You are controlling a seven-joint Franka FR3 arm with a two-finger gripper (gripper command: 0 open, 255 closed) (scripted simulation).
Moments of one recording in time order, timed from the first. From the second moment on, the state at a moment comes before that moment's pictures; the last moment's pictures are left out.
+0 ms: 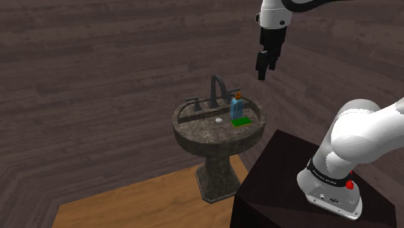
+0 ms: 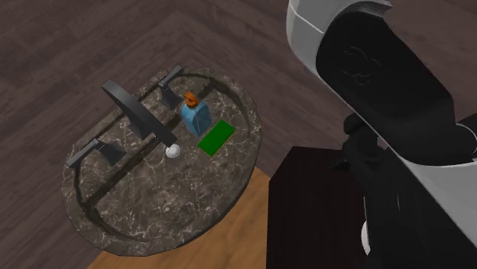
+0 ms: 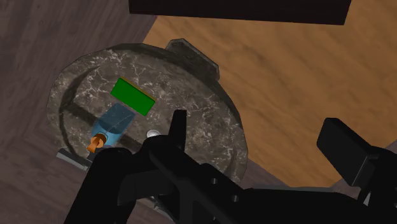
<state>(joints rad) -0.02 -0.76 0.02 -2.35 -0.05 1.56 0.00</state>
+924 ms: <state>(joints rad) -0.09 -0.50 -0.15 -2.43 -0.11 1.94 -0.12</state>
